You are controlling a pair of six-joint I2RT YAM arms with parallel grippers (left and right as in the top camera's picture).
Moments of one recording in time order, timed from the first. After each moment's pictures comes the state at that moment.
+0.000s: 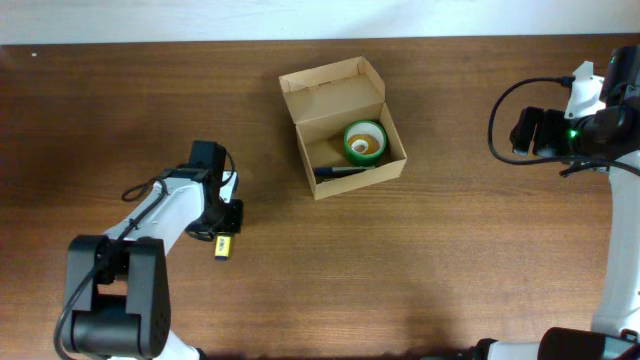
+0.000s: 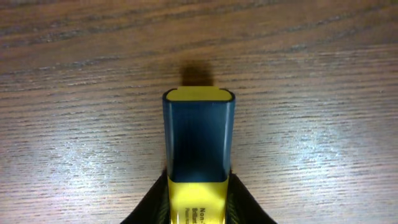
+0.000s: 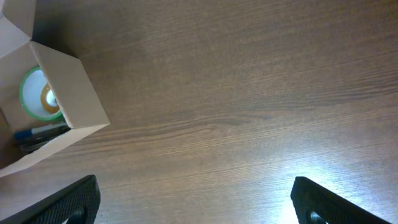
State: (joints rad) left arm -0.10 1.76 0.97 -0.73 0.01 -0.03; right arm -0.28 1.55 1.70 -1.28 -0.12 -0.02
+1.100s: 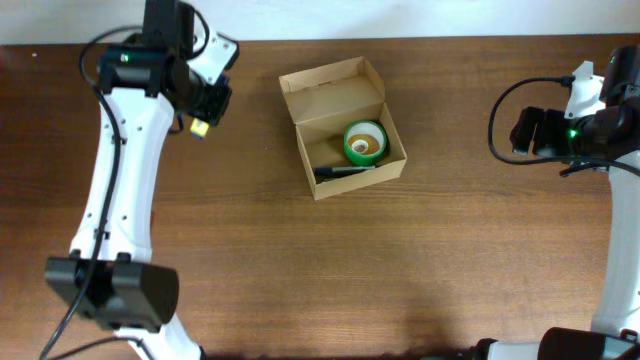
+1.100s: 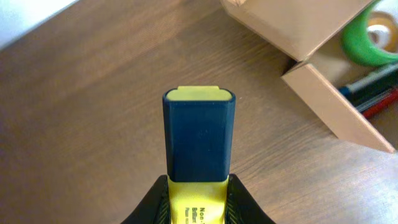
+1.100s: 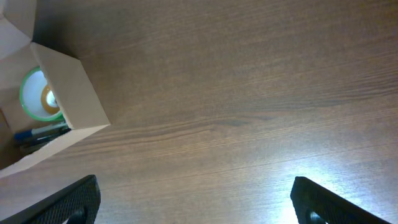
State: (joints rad) left arm -0.11 1.91 2.09 -1.28 0.05 0.40; right arm -0.28 1.55 1.70 -1.28 -0.12 -0.02
